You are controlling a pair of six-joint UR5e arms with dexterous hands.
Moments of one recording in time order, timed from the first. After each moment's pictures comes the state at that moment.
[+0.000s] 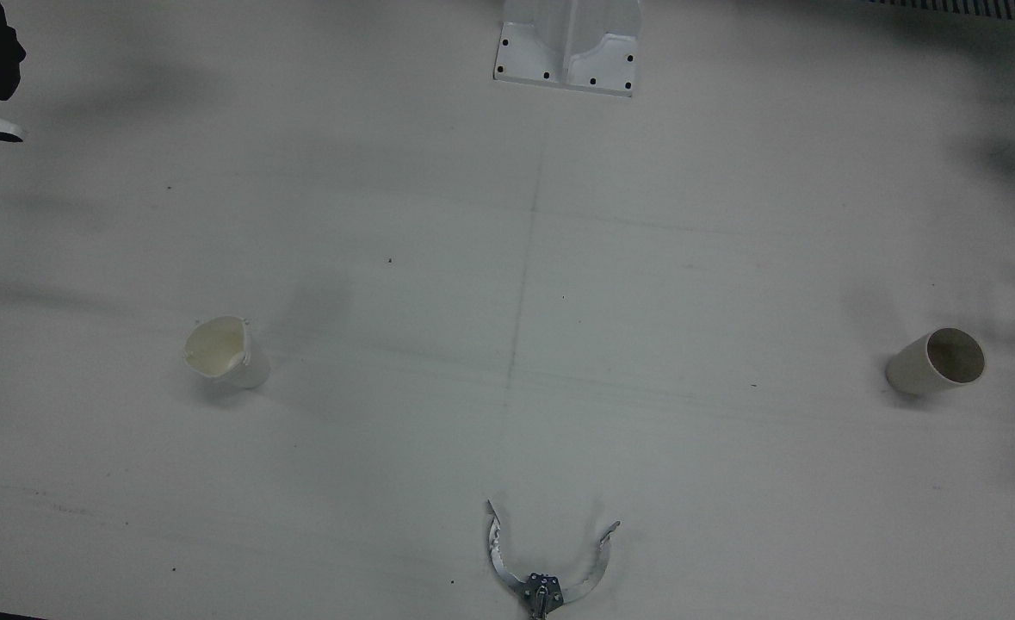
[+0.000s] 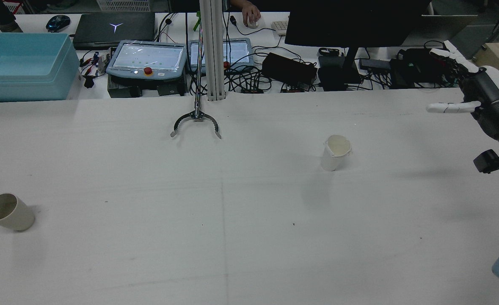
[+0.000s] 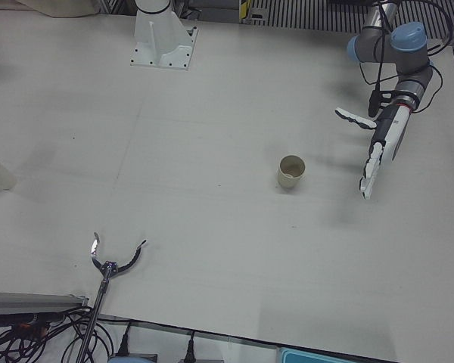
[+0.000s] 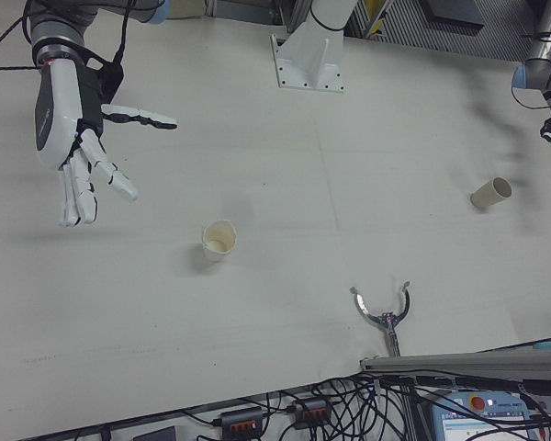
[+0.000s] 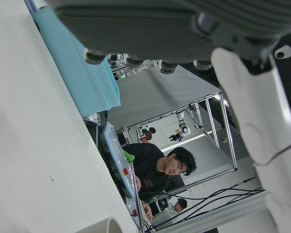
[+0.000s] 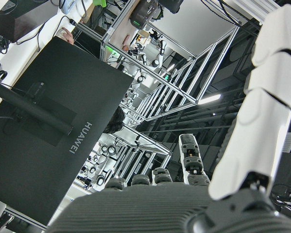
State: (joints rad) left arm -0.95 -1.16 -1.64 -0.64 1.26 0.49; right arm 1.00 -1.68 2.03 -3.18 -1.01 -0.67
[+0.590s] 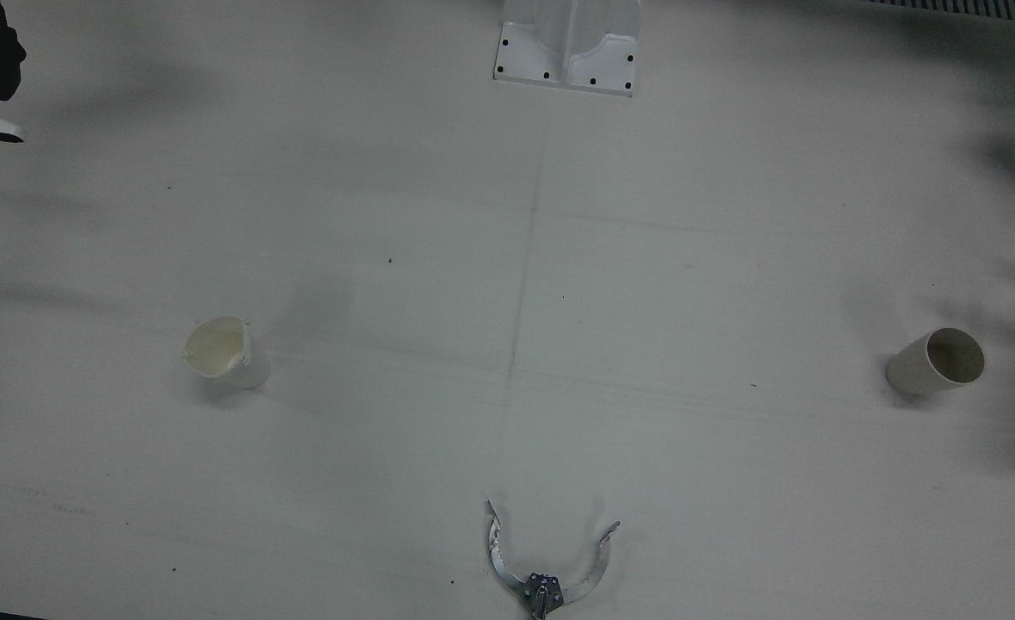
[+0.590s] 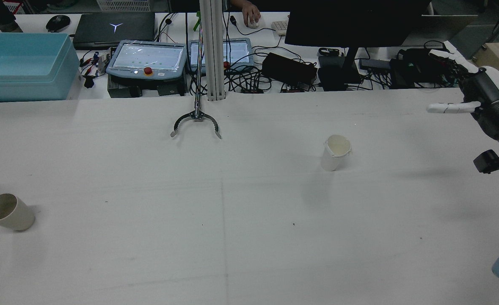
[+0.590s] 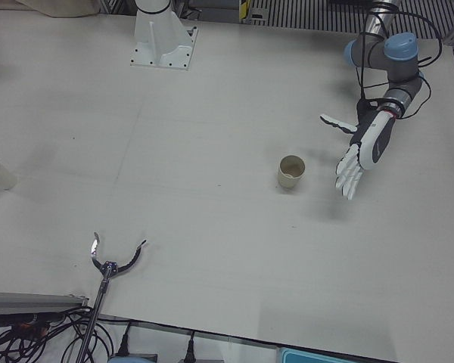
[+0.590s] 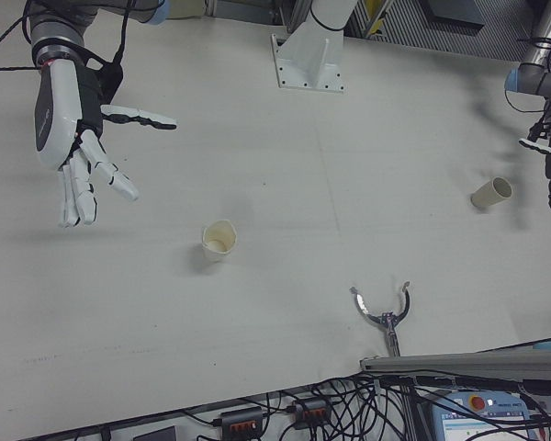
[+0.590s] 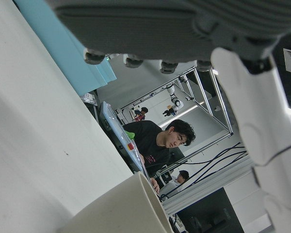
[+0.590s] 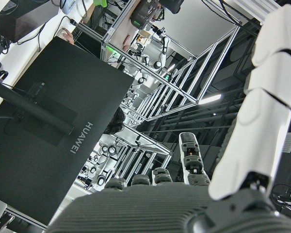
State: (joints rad) left arm -0.86 -1.19 -1.59 -0.73 1.24 0.70; right arm 1.00 -1.68 2.03 -3.18 -1.01 -0.67
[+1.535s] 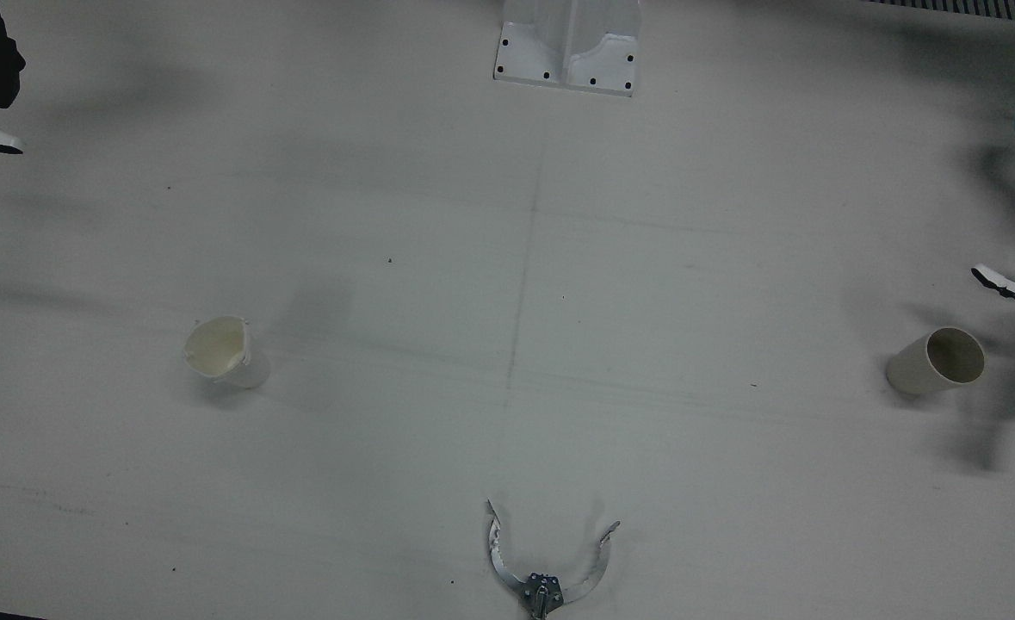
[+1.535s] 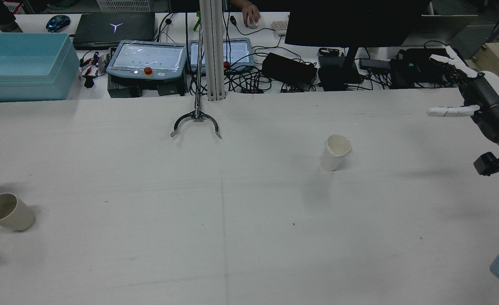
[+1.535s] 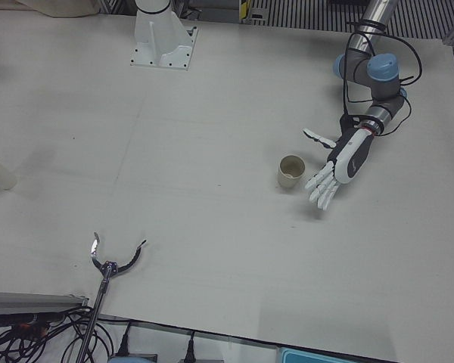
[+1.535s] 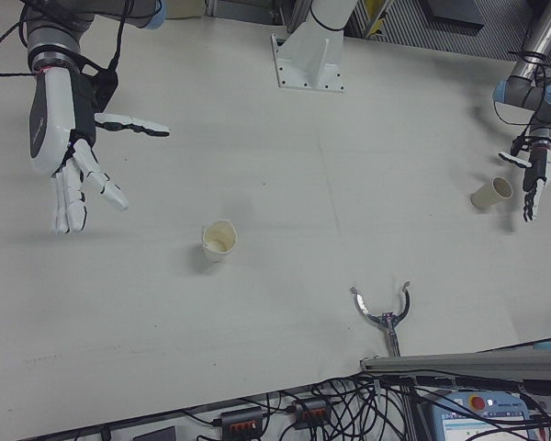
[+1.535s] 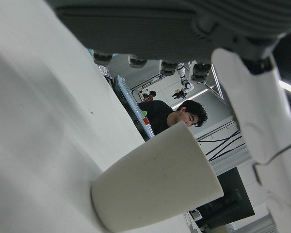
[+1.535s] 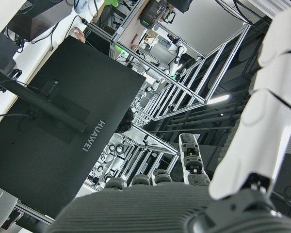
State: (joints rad) left arm -0.78 -1.30 -1.48 -0.71 1.24 0.70; right arm 0.99 -1.68 2.00 -3.18 -1.01 -0.67
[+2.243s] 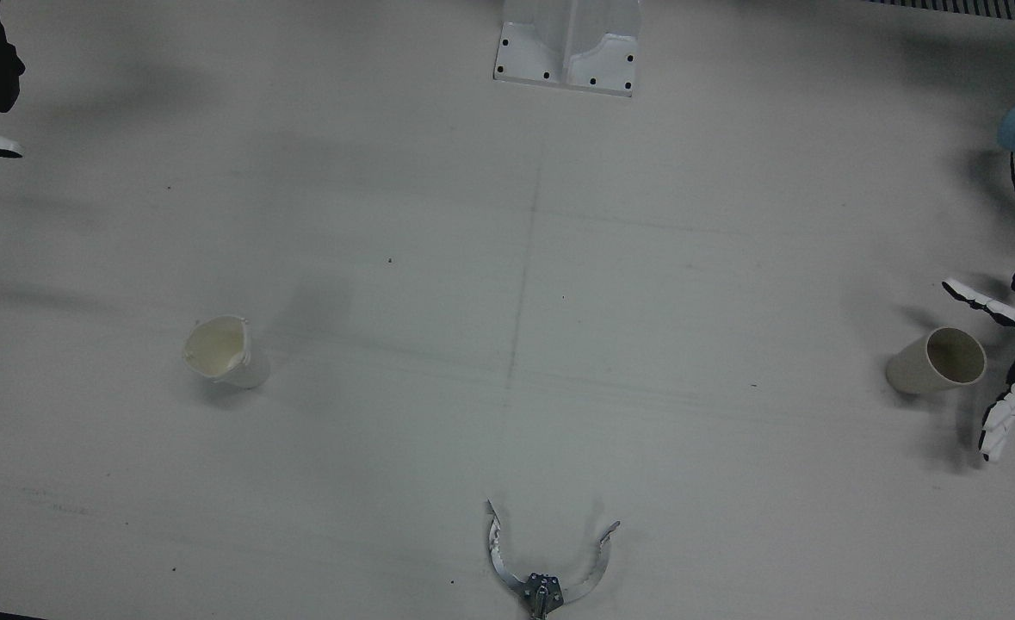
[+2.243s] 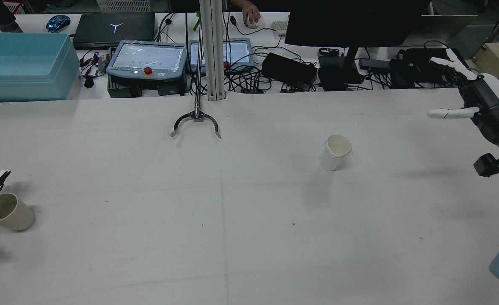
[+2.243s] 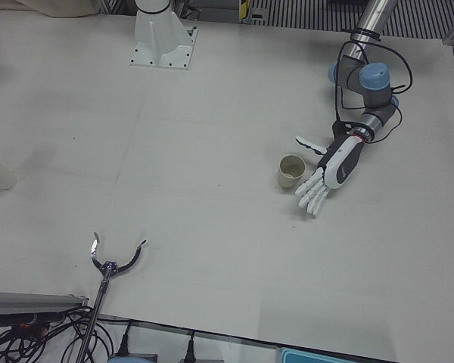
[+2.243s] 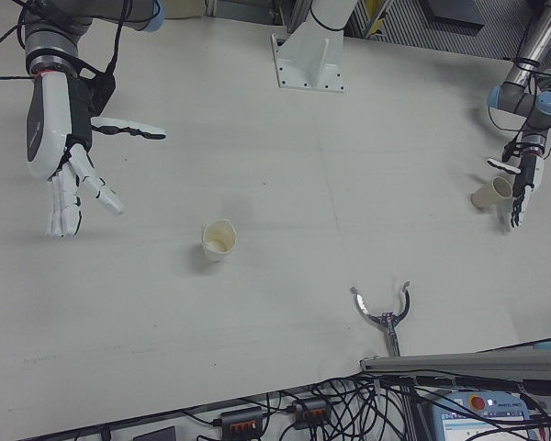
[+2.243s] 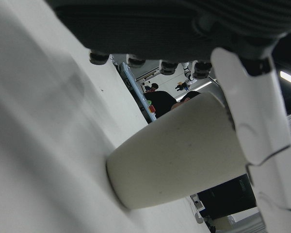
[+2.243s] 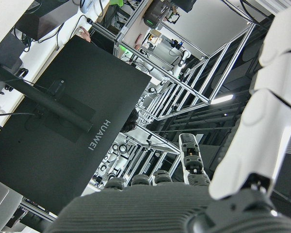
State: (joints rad) left arm -0.75 -1.36 -1.42 -0.71 1.24 0.70; right arm 0.99 -1.68 1.98 -3.18 -1.01 -0.66
